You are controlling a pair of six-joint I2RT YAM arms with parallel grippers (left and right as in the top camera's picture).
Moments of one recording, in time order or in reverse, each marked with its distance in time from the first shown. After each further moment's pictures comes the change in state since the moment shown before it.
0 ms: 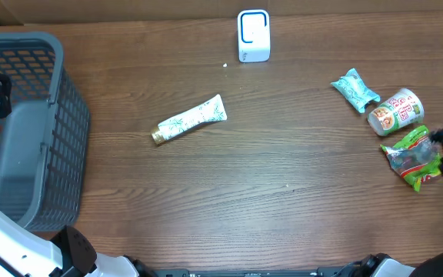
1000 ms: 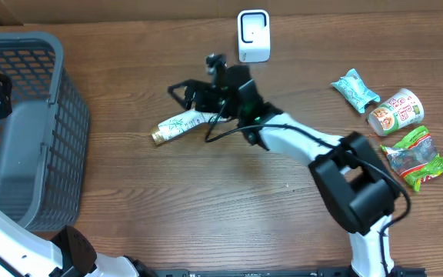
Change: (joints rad) left arm 0.000 0.000 0.000 -0.003 0.000 0.000; right arm 1.339 0.696 0.217 1.374 -0.126 0.444
